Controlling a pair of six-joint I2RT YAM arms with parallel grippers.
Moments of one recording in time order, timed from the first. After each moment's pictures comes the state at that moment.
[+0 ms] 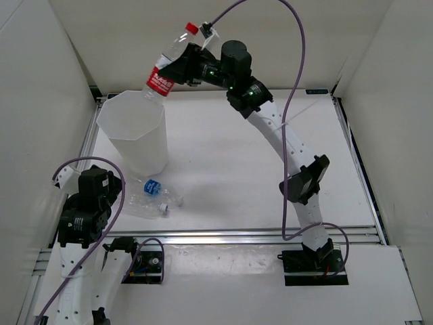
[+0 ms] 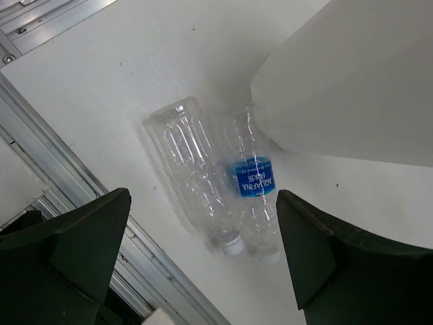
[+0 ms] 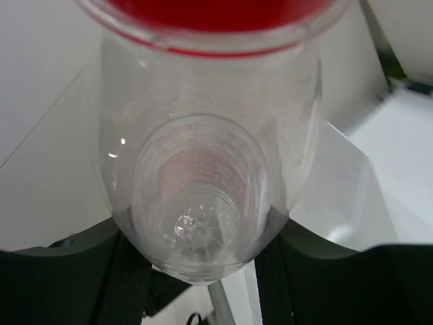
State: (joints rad) left arm -0.06 0.58 0.99 -1.17 -0.51 -0.90; right arm 0.71 2.16 2.53 -0.30 -0.47 0.77
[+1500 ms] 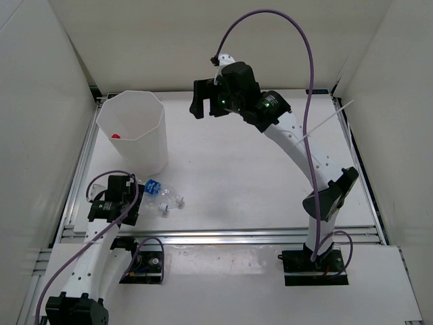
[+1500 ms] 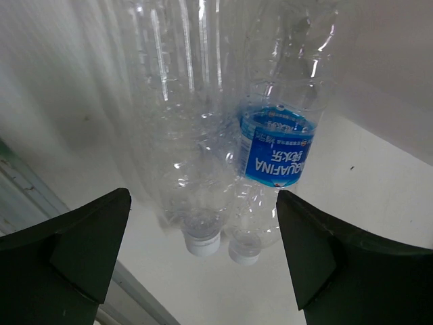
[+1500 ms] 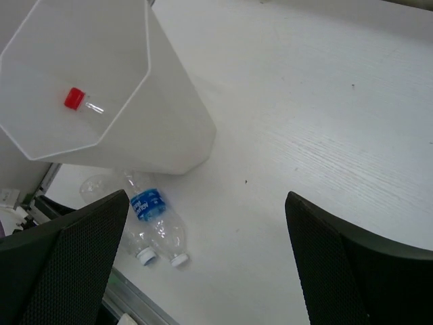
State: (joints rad) left arm -0.06 0.68 0.53 -0.87 -0.23 -1.34; right arm 0.79 1.85 2.19 -0.77 0.02 0.35
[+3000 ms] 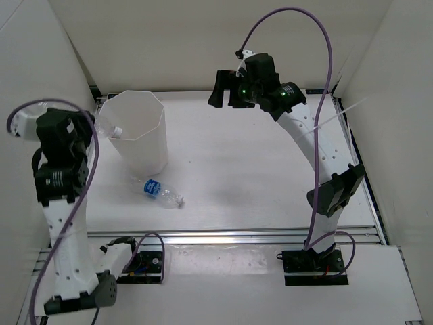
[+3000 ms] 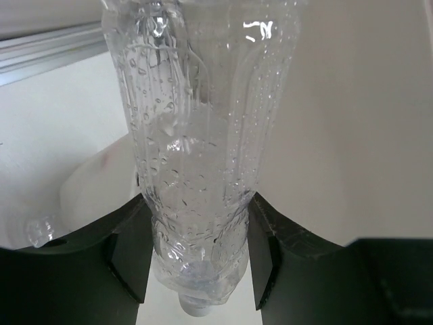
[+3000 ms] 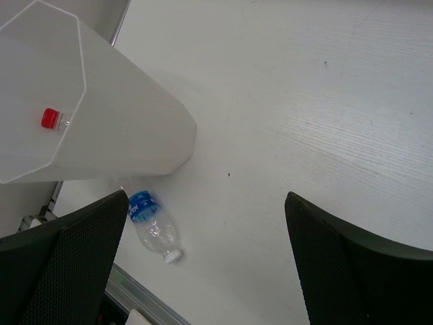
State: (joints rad) left arm 0.14 0.94 1.50 -0.84 -0.35 -1.02; right arm 0.60 1.85 2.16 -0.80 -0.14 0.42
